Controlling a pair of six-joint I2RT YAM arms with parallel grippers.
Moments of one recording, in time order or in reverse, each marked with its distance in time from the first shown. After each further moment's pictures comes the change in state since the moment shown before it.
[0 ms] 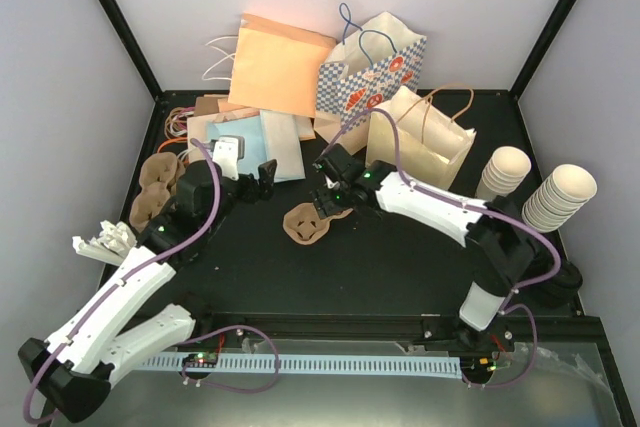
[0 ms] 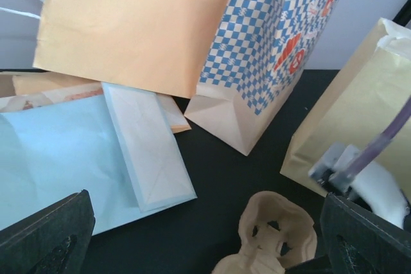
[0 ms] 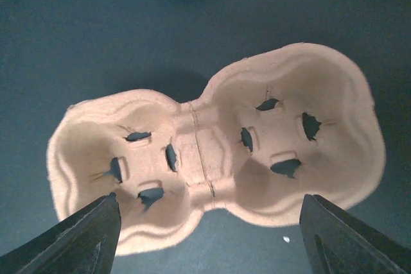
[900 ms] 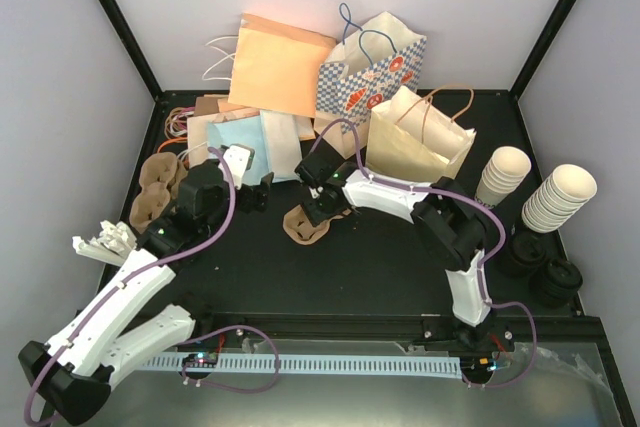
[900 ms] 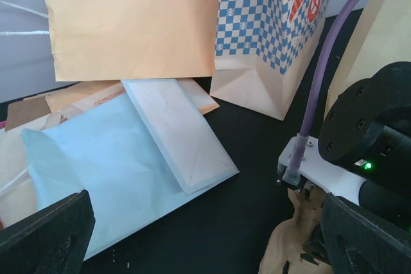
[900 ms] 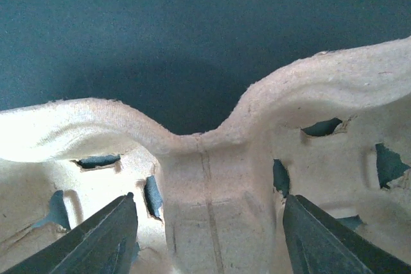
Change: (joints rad) left arm 0.011 -0.023 -0.024 -0.056 -0.018 0.265; right arm 0.018 0.322 0.149 -0.024 0.001 -0.077
